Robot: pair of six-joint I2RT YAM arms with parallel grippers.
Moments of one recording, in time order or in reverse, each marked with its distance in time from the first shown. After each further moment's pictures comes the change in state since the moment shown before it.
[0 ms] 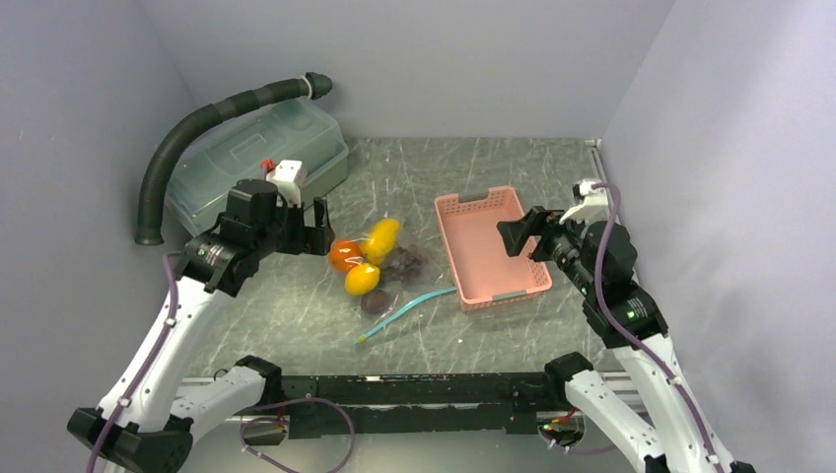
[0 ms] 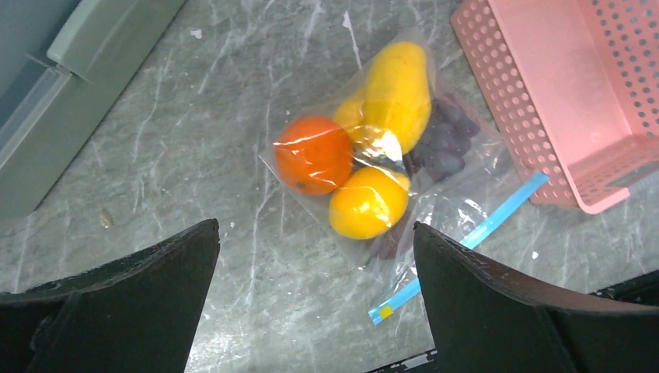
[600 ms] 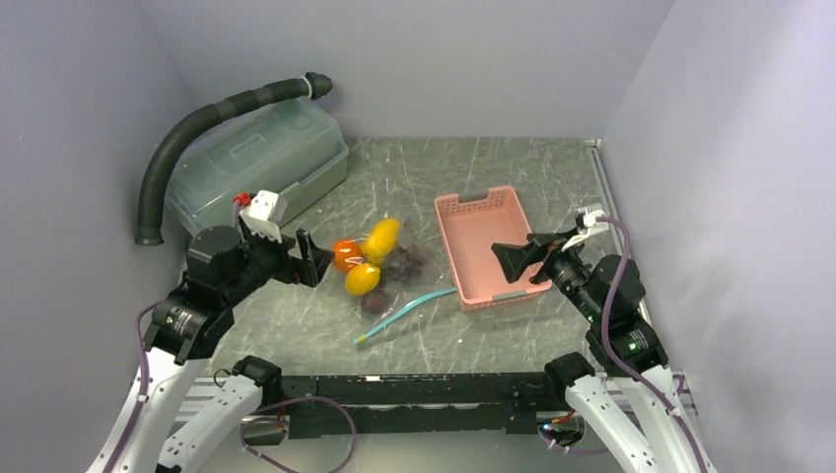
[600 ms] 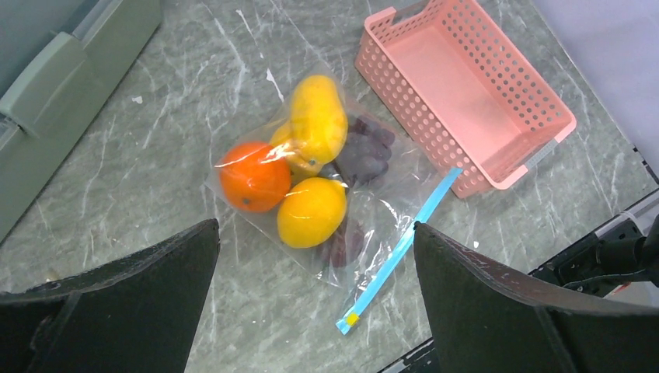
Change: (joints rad) left arm 0.006 -0.338 -0.185 0.126 0.177 0.008; right arm 0.000 -0.183 -0.156 0.079 -0.140 -0.024
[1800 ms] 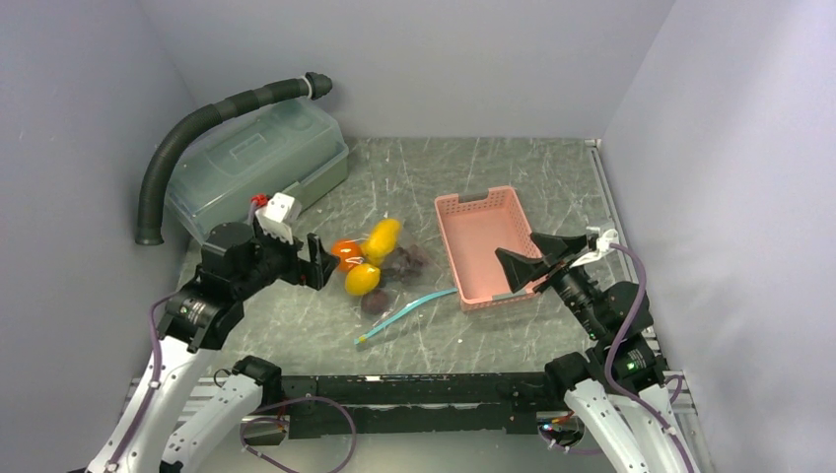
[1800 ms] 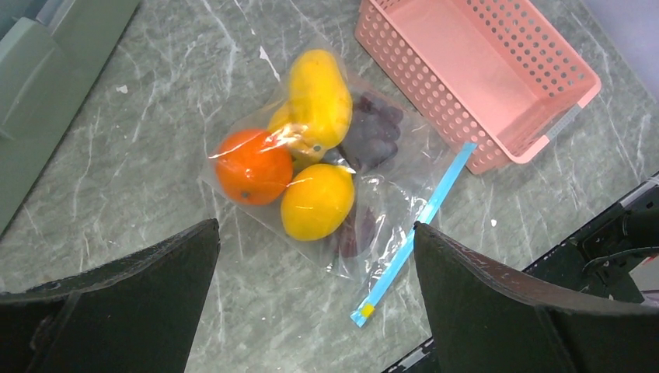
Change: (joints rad) left arm 0.008 0.021 -0.071 0.039 0.049 0.061; right arm 0.003 -0.187 -0.149 0.182 -0.028 -0.028
